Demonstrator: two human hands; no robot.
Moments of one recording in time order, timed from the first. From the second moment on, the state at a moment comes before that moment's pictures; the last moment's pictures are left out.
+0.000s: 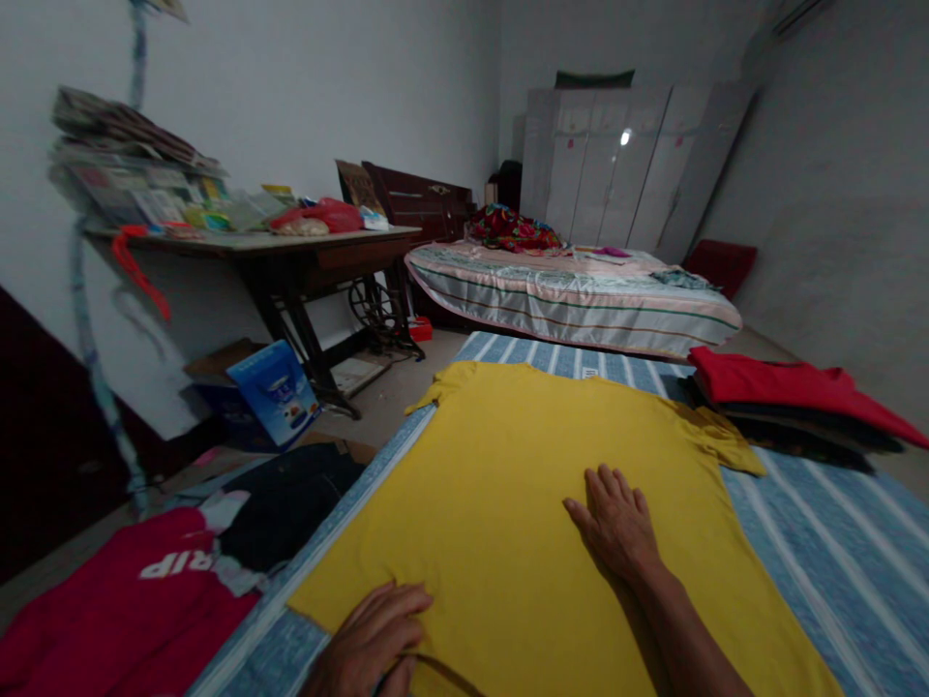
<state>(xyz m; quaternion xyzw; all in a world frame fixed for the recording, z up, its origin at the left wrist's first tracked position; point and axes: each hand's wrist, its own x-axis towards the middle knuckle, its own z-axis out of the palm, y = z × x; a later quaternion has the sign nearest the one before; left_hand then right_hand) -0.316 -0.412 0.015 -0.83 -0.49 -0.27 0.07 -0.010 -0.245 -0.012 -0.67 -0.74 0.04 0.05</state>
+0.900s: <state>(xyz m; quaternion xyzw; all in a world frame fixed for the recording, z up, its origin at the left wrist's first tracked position) -0.318 -0.411 0.013 -0.83 -0.49 -0.27 0.06 -0.009 -0.245 -0.014 -0.67 -0.74 0.05 0.05</state>
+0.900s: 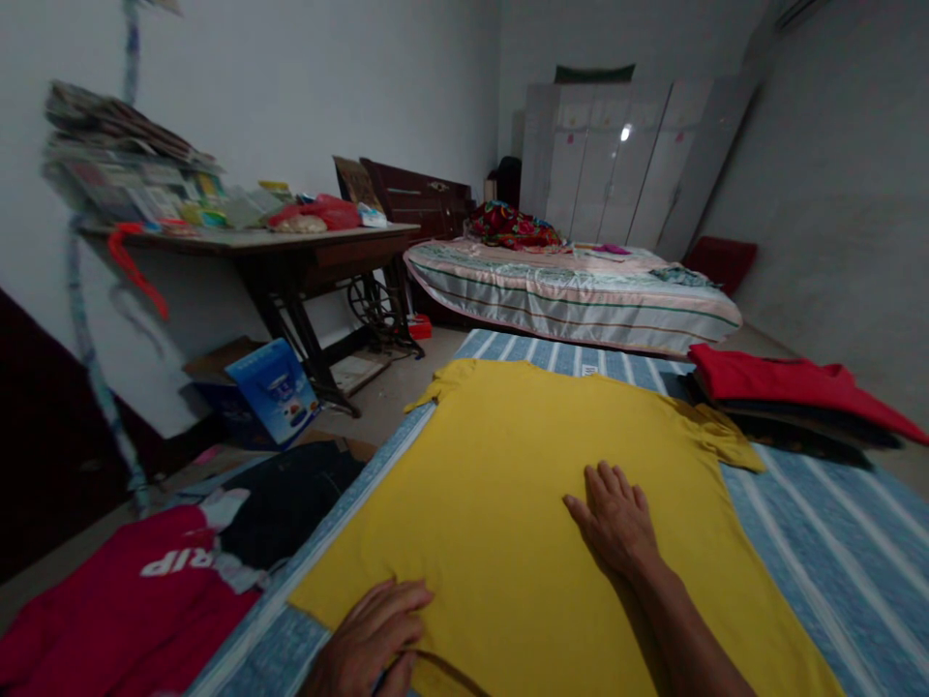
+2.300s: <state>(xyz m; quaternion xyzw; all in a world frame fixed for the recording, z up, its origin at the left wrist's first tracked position) -0.321 -0.413 0.008 -0.83 -0.49 -0.26 0.08 -0.010 -0.246 -0.011 -0.67 -0.74 0.04 0.05</state>
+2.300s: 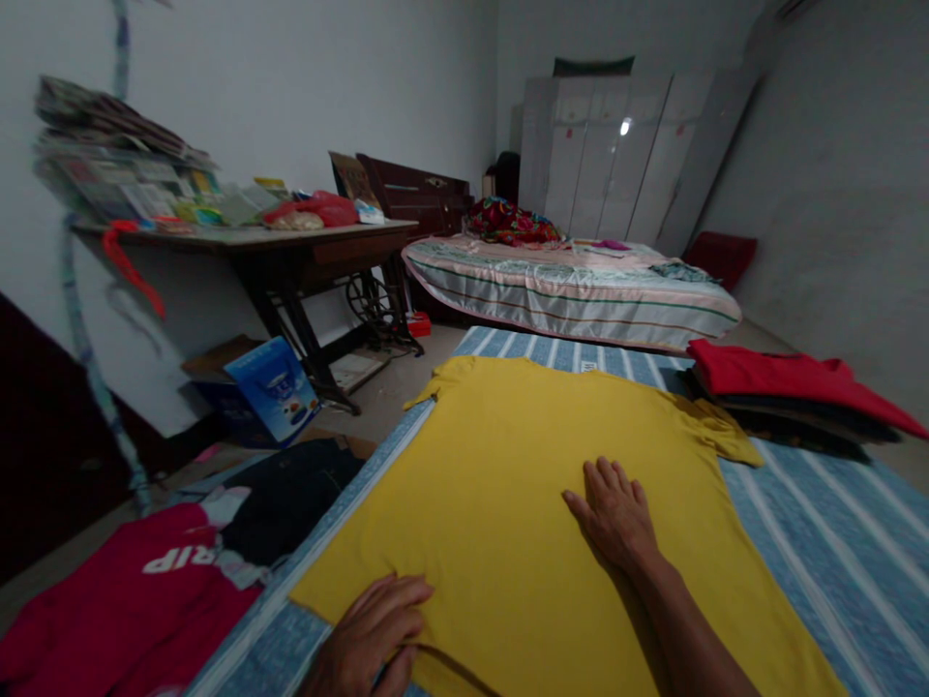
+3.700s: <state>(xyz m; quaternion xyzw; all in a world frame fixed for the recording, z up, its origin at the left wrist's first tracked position) -0.319 -0.412 0.009 -0.83 -0.49 -0.26 0.07 -0.008 -0.245 -0.014 -0.67 -0.74 0.05 0.06</state>
